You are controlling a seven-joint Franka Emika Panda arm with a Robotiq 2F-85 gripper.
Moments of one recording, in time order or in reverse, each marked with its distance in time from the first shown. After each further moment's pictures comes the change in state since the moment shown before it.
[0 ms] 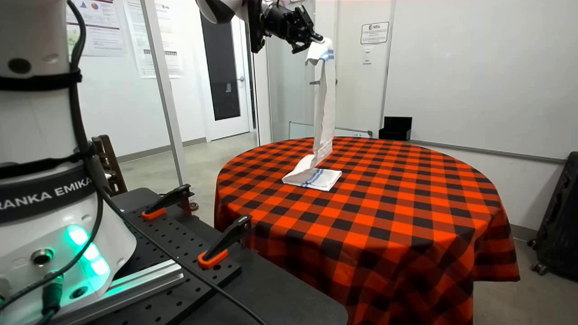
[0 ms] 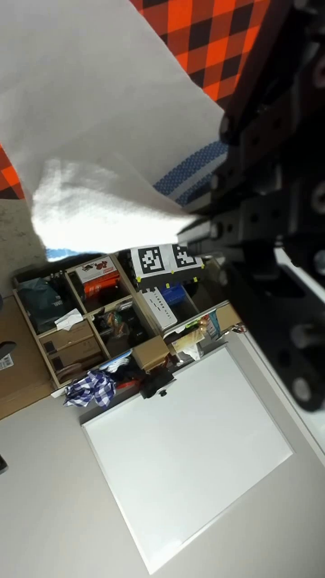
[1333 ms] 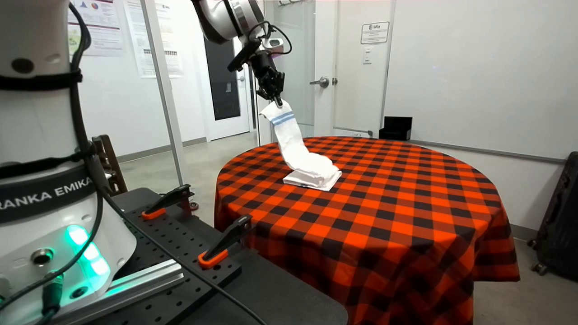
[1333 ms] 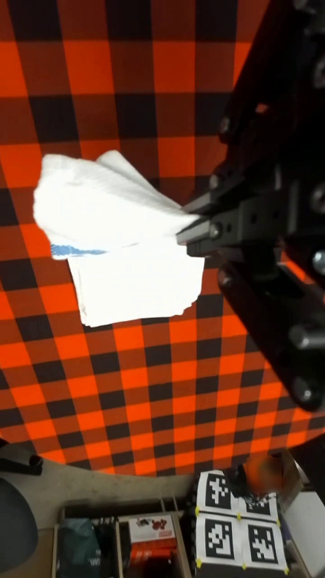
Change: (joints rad) arm 0.028 0.219 0.011 0.140 0.515 0.289 -0.427
